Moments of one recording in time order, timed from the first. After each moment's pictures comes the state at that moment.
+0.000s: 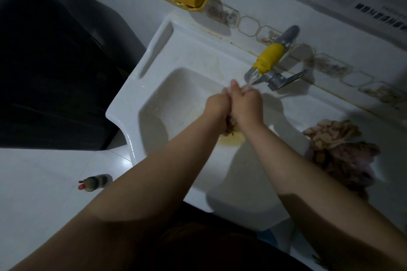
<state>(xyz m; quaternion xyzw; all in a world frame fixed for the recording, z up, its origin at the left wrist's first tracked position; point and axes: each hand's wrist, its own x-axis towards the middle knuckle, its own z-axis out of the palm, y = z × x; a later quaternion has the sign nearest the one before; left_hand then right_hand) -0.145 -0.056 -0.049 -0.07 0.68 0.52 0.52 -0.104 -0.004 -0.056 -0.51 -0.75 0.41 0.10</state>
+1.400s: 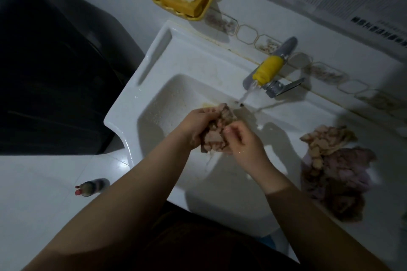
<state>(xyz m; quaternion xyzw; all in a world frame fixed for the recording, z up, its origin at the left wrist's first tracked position) -0.174 -0.101 -0.077 -0.06 0.59 0.53 0.60 -0.035 -0.037 -0.047 -0.39 -0.75 0.53 -0.01</state>
